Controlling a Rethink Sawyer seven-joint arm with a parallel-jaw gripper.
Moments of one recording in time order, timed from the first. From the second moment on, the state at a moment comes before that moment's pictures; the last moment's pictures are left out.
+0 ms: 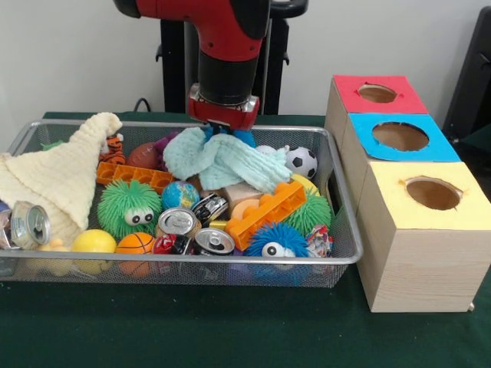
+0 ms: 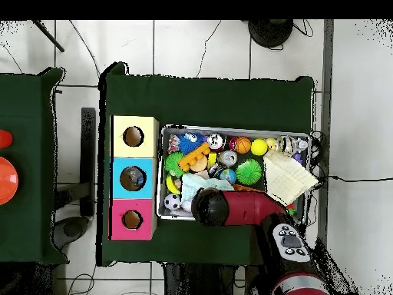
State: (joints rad) arm -0.37 -0.56 0.04 1.81 -0.34 0.38 2.00
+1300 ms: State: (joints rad) arm -0.56 -0.47 0.12 1.59 -0.35 0.64 2.00
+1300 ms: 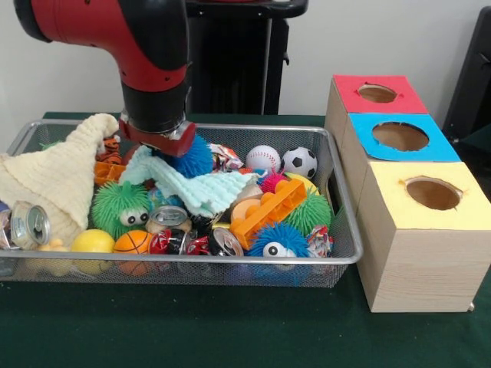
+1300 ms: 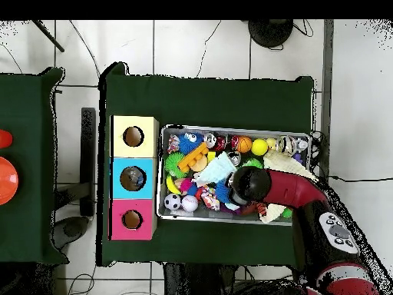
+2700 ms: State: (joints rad) arm -0.67 -0.43 0.21 1.40 -0.50 0.81 2.00
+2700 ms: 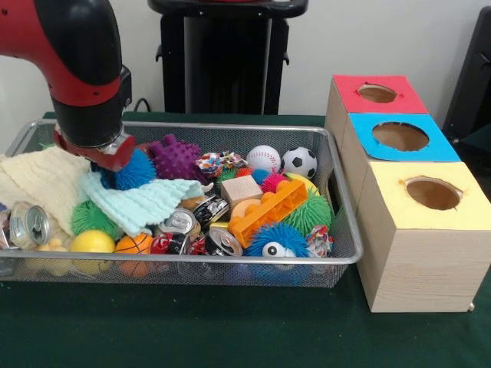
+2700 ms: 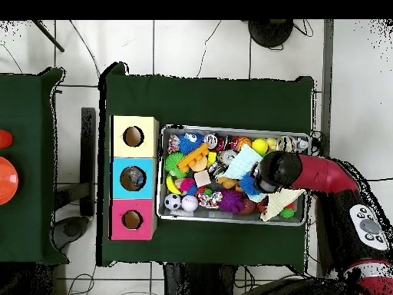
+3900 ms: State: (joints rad) arm -0.57 -0.63 0.22 1.50 -0.44 0.81 2.00
